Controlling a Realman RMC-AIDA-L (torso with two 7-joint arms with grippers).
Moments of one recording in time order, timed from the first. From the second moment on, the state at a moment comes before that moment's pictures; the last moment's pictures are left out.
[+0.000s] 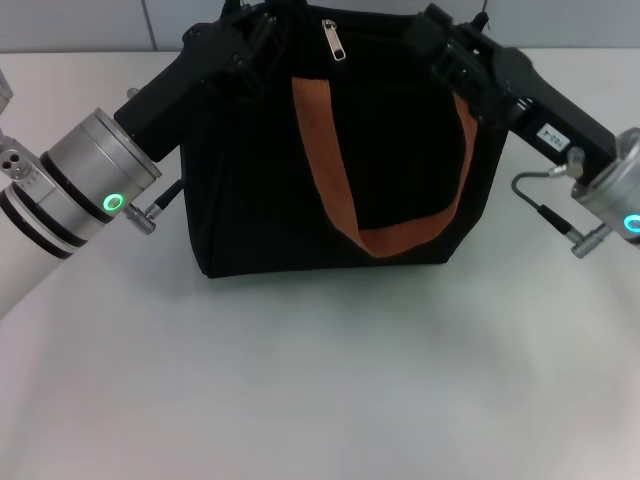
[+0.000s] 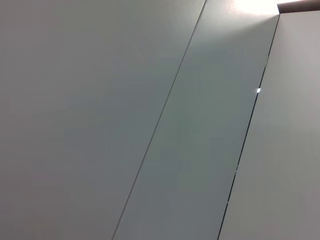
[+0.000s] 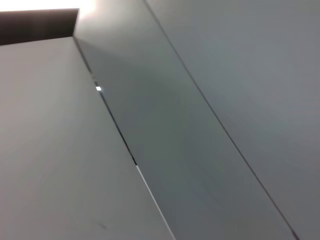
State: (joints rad) left arm -0.72 -2.08 0.39 0.01 1.54 1.57 -0.93; right arm 0.68 2.08 -0.29 -0.05 -1.71 -1.67 1.08
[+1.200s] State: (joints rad) left arm -0.73 -2.08 0.40 0.01 1.55 1.57 -0.92; right arm 0.78 2.09 -0.39 -0.04 -1.72 -1.51 1.29
